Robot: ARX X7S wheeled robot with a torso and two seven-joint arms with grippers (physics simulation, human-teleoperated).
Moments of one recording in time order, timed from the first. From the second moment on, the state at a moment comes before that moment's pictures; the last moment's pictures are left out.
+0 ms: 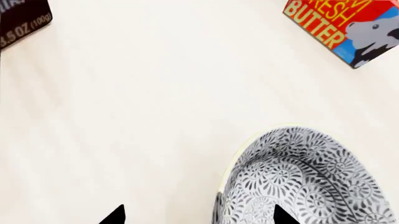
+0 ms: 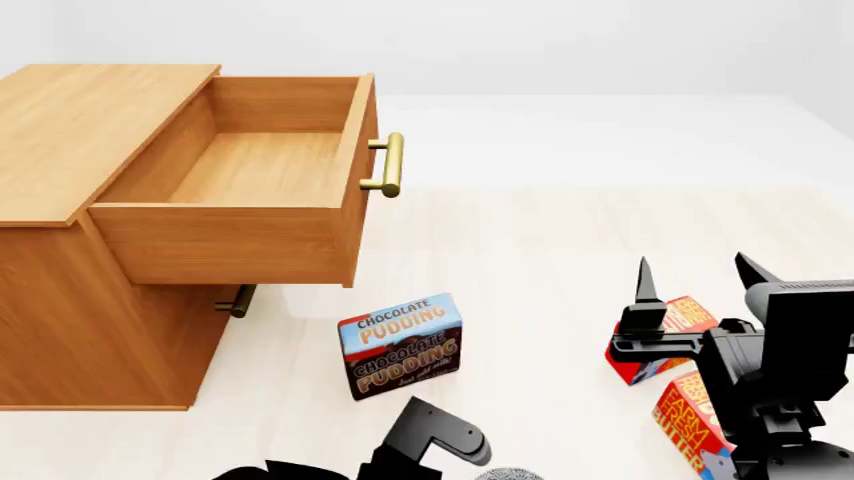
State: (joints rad) left arm -0.64 -0.41 1.08 0.04 -1.35 -0.69 -0.38; right arm 0.17 0.40 0.17 -0.69 0.36 0.78 0.11
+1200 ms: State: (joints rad) left arm -0.70 -0.65 0.87 0.42 -1.47 -0.56 -0.48; right arm 0.09 0.38 0.19 -0.70 0.41 0.71 0.09
